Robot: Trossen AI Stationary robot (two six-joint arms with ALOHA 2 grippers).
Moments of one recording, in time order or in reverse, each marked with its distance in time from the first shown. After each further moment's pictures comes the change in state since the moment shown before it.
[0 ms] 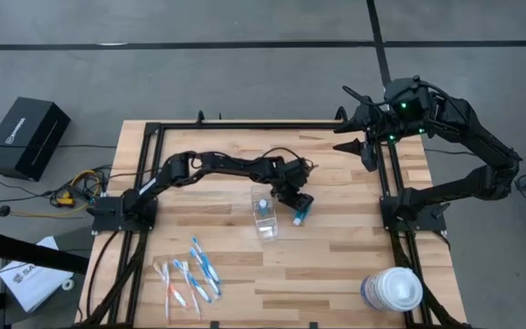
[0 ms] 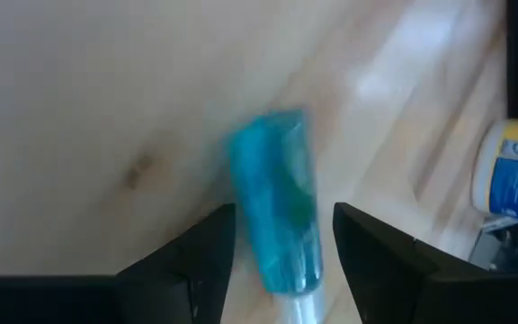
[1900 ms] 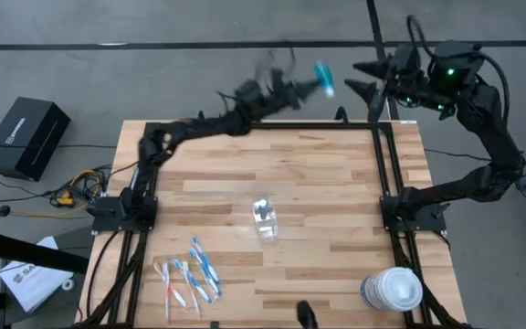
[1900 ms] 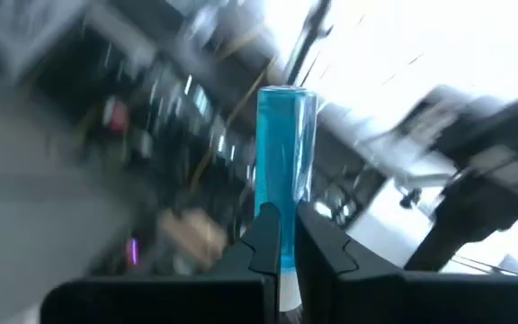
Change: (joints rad) left arm 0.294 -0.259 -0.003 1.190 -0.310 -0.008; right arm -0.155 0.047 0.236 0.250 0.210 0.019
